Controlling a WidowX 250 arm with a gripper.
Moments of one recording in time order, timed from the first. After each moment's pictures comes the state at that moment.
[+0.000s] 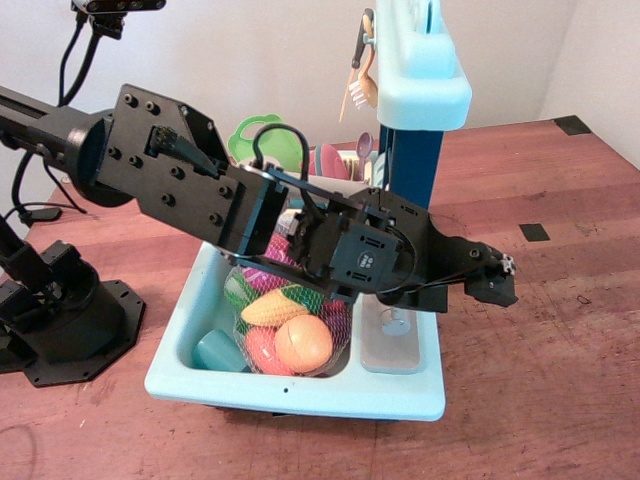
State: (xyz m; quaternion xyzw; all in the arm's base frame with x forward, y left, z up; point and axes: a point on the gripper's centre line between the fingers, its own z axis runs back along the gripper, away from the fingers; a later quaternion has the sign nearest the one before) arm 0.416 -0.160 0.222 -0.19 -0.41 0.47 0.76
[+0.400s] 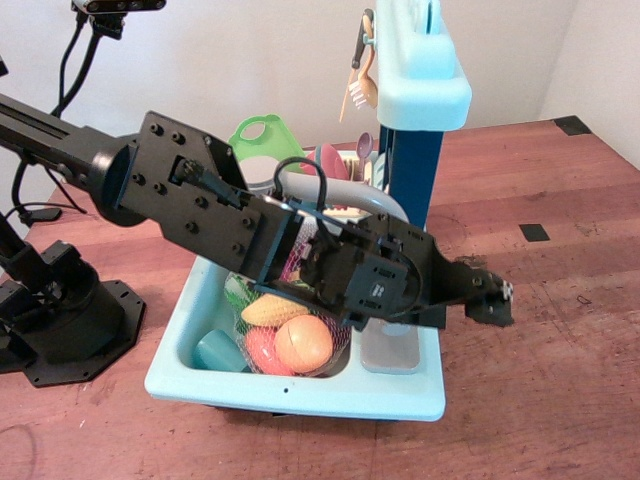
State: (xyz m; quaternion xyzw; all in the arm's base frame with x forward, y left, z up) arm 0.419 -0.165 0.200 -0.18 -0.40 0.47 0.77
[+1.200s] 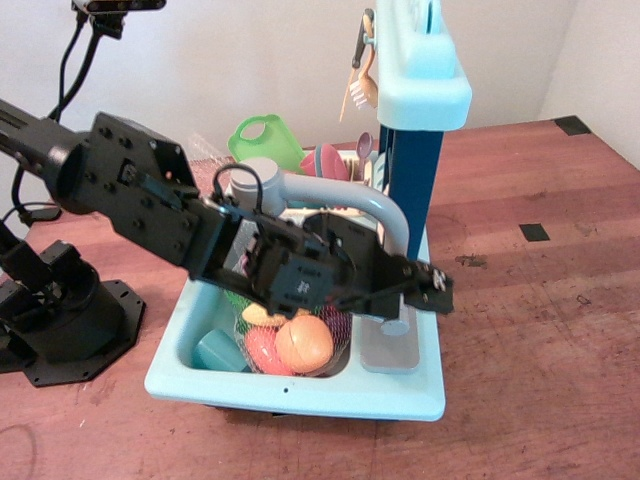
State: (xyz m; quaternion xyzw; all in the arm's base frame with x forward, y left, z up) arm 0.385 -0.132 0.188 -0.17 -0.41 0.48 0.76
